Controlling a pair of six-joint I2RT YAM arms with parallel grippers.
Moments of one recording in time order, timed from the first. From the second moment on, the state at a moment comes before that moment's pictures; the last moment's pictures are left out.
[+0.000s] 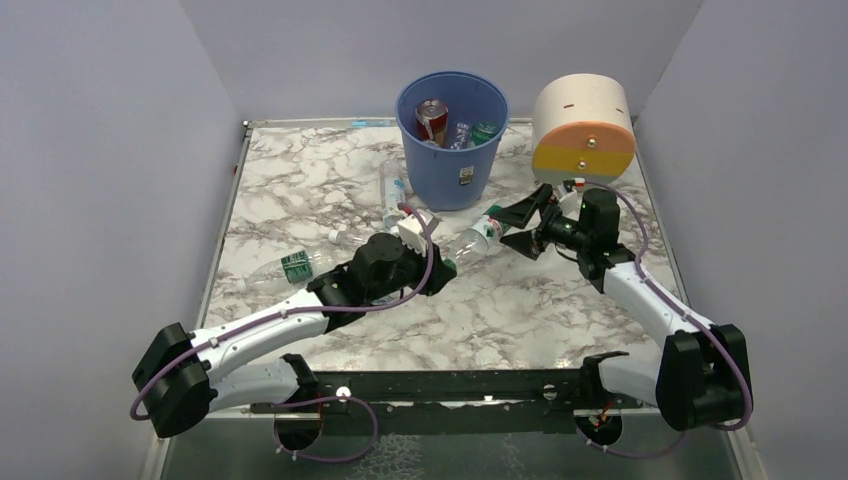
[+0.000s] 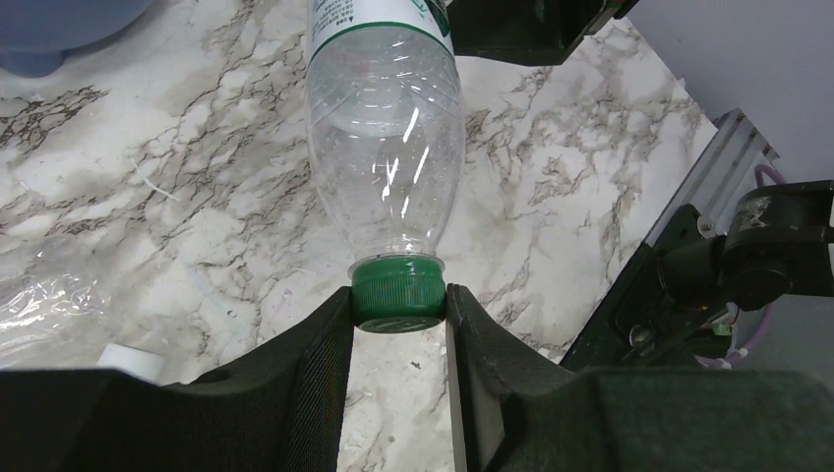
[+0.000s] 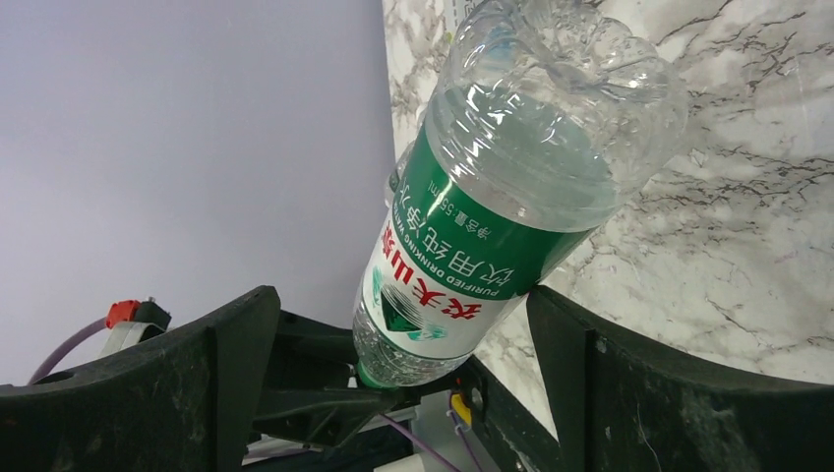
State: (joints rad) left arm -0.91 1.10 0.68 0.04 0.05 -0.41; right arm 0.16 1.18 0.62 0.18 -0.72 1.14
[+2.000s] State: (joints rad) left arm -1.00 0.90 0.78 -0.09 -0.07 -0.48; right arm 0.17 1.25 0.87 0.11 -0.72 1.04
